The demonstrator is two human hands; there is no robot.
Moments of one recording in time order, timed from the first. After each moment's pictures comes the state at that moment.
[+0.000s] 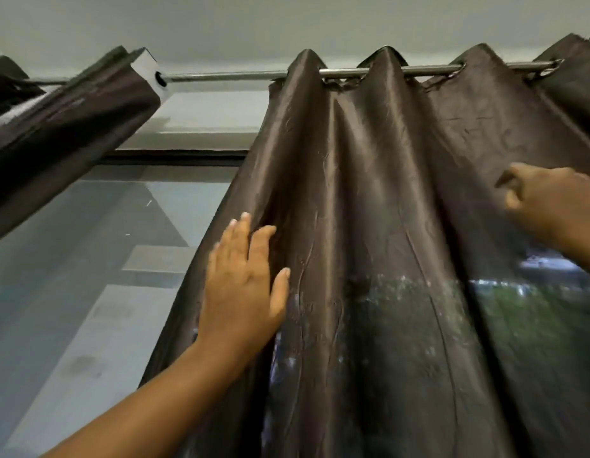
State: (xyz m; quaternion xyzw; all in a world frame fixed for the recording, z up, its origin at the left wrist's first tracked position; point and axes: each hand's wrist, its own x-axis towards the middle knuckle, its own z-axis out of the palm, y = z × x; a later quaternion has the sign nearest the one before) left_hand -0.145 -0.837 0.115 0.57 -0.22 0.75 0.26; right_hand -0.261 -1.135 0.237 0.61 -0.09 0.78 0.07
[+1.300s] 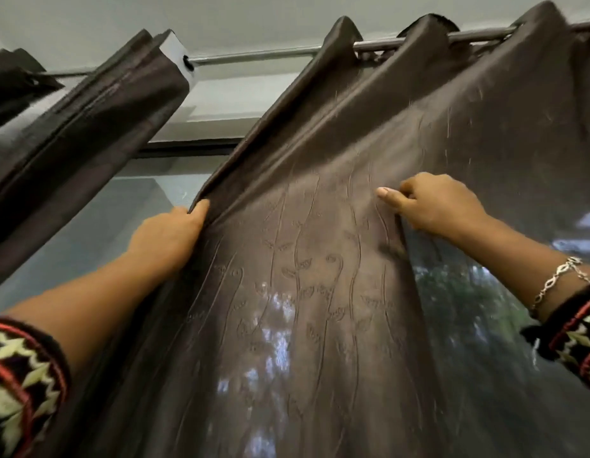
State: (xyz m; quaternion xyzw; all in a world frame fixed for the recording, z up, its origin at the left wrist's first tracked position) left_hand -0.040 -0.623 0.197 0.71 0.02 0.70 -0.02; right_hand -0.149 -0.943 0.238 0.72 0.05 0.69 0.03
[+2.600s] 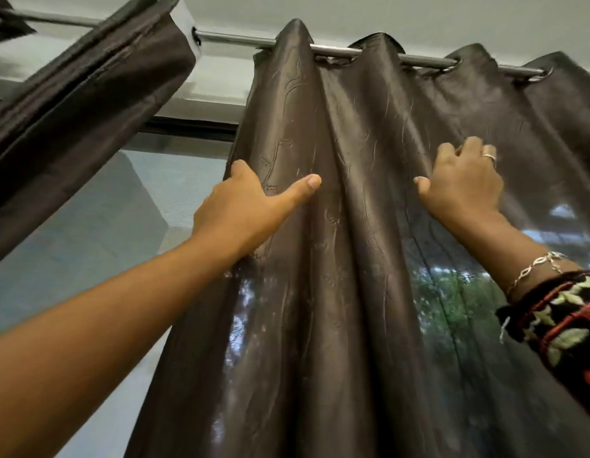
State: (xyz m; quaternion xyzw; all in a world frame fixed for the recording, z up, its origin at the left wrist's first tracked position) left_hand -0.128 -0.651 0.170 0.64 -0.26 0.60 0.41; right_hand -0.175 -0.888 0.243 0.58 -0.13 0.80 0.06
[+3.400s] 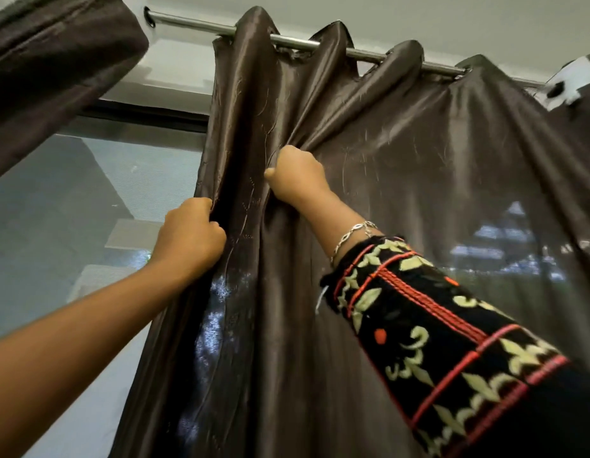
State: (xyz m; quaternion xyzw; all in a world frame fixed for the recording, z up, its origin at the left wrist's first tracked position) left_hand -0.092 -0.683 0.167 0.63 -0.24 0.59 0.44; right_hand -0.147 -0.796 0.254 0.74 0.07 0.67 -0.01
